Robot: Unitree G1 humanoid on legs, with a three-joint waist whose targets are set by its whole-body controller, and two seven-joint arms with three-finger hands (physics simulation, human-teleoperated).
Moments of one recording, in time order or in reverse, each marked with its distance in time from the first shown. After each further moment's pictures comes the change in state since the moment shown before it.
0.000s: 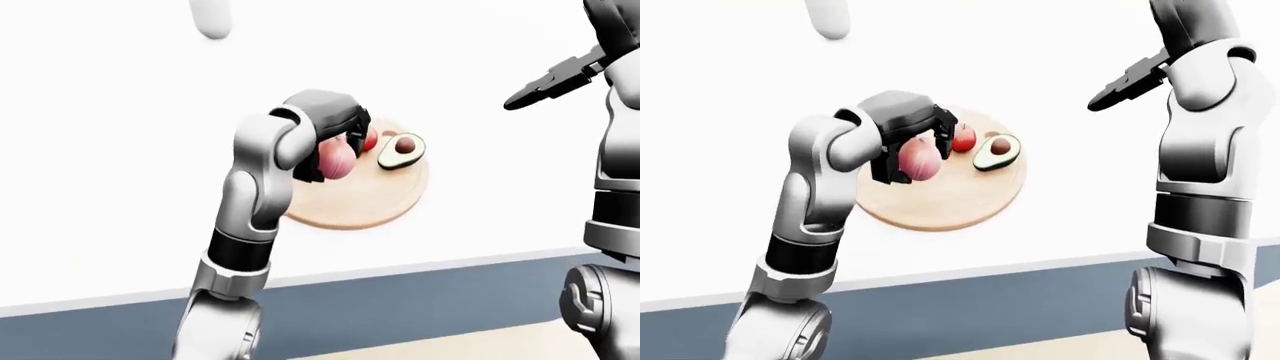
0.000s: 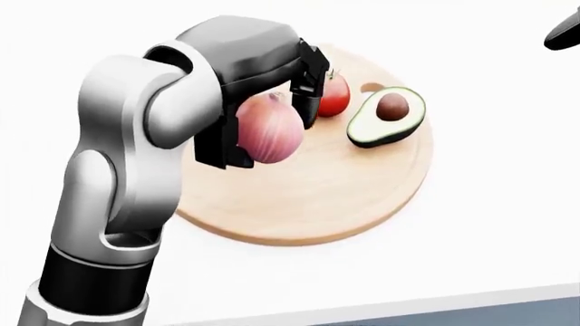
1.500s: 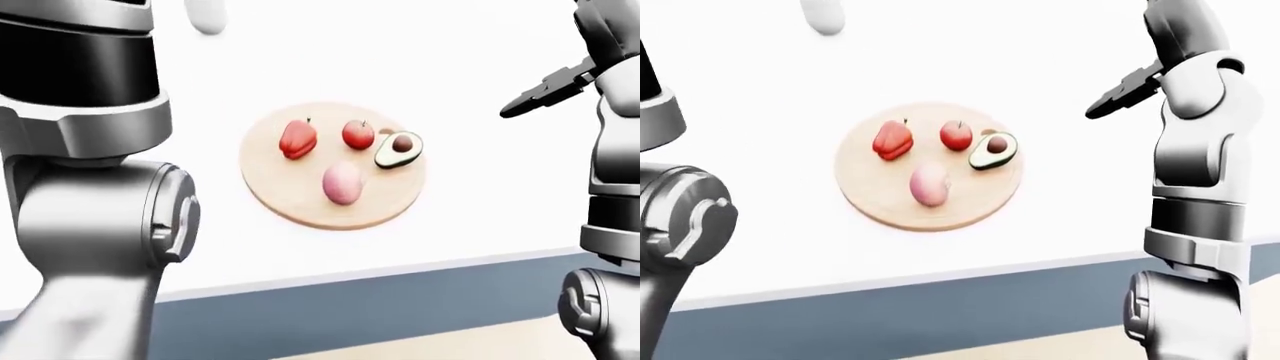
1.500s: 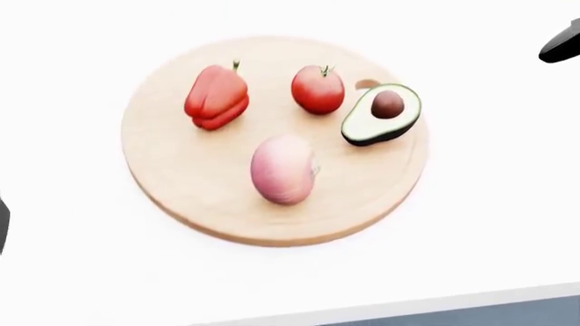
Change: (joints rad) left arm -0.749 0.333 0.124 0.293 -0.242 0.138 -0.057; right arm 0.024 0.007 0.001 0.018 0.001 -0.003 -0.010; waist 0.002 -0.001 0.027
